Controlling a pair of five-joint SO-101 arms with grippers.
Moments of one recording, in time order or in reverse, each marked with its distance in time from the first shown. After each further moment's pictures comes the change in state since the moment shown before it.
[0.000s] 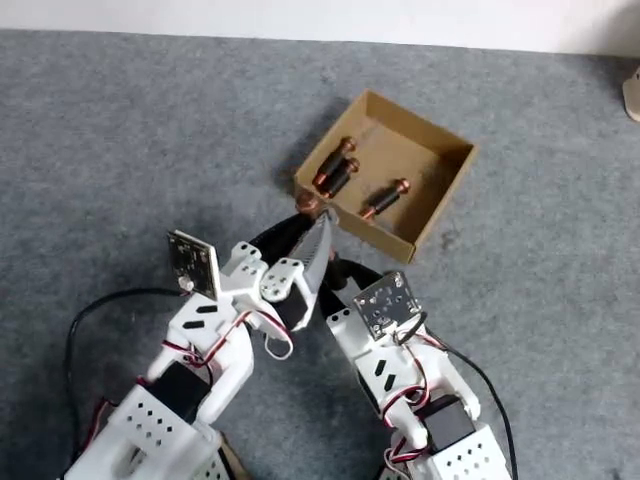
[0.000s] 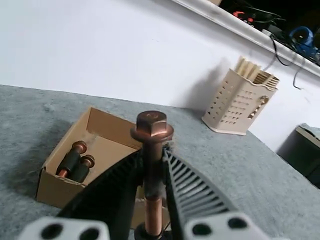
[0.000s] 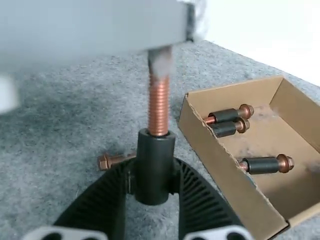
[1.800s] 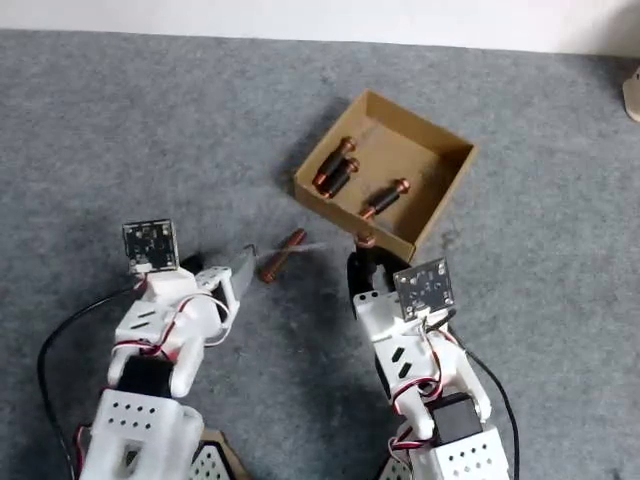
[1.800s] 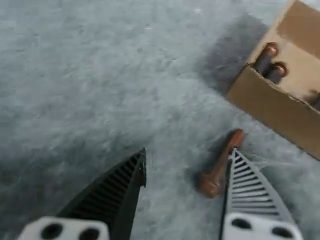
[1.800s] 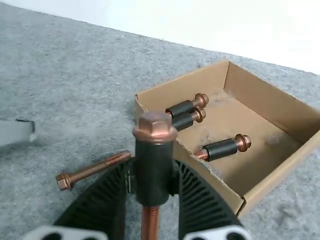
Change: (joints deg) left arm -29.5 -0.2 5.4 27.7 -8.6; right arm 9.2 0.1 0.0 -1.8 -5.7
